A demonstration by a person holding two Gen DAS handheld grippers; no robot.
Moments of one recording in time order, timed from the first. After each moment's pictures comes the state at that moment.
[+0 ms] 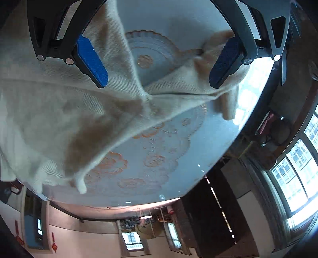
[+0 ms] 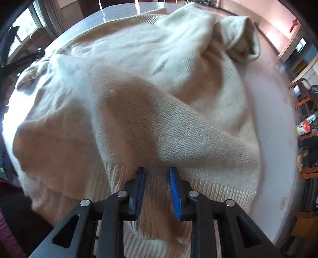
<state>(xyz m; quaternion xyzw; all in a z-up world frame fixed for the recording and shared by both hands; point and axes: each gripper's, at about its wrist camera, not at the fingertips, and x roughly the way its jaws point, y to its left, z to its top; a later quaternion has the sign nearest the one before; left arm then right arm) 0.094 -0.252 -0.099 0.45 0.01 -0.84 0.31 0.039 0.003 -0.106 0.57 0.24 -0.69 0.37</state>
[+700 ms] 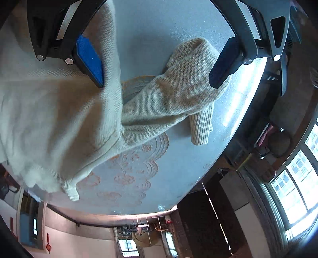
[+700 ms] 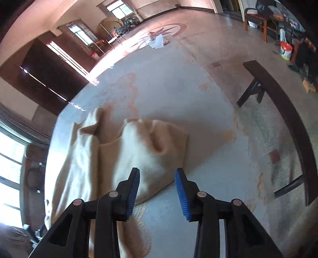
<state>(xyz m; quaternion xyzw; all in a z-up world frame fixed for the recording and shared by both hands) 0.172 -0.333 -0.072 0.44 0.07 -0.83 0.33 -0.258 0.108 -0.033 0.56 -0.05 -0.79 0.25</state>
